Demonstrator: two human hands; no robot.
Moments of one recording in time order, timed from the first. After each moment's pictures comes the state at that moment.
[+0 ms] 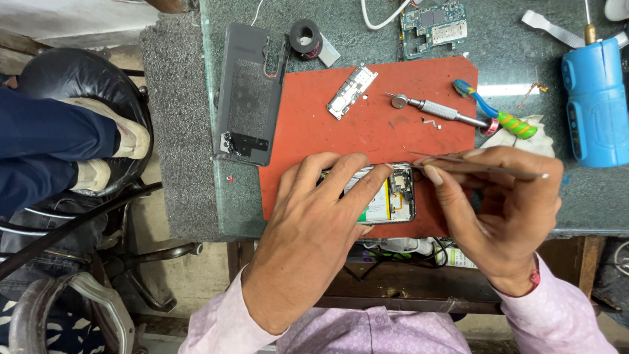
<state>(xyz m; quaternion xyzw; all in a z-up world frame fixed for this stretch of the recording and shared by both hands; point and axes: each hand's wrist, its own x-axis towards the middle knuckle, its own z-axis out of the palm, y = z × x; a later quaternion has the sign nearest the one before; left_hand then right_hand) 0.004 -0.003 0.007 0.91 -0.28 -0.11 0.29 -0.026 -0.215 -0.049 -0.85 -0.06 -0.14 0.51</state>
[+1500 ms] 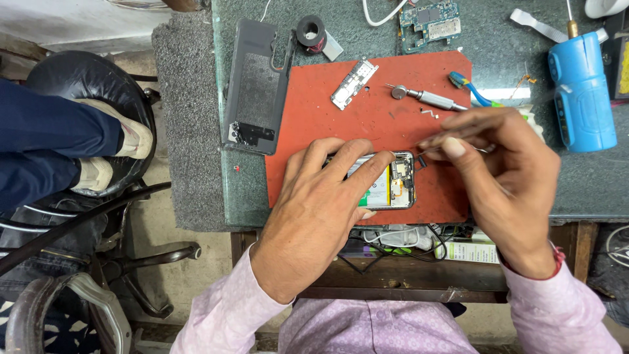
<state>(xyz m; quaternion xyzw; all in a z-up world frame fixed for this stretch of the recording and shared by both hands) 0.001 0.004 -0.003 0.89 -0.30 -0.10 0.31 -0.016 -0.225 -0.040 -0.77 0.00 -0.02 0.64</state>
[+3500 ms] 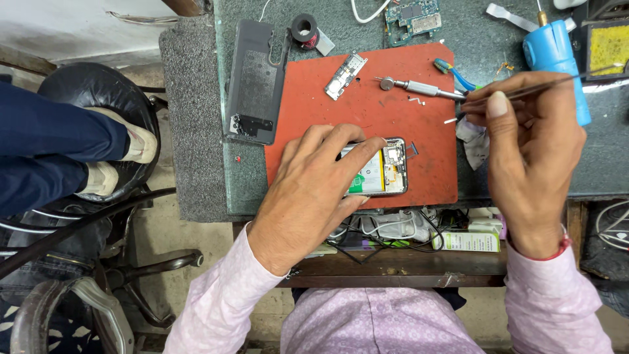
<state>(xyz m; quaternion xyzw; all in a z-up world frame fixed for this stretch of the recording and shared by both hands) 0.002 0.009 -0.004 0.89 -0.33 -0.08 0.32 -0.018 -0.235 -0.024 -0.83 0.03 -0.15 0.54</state>
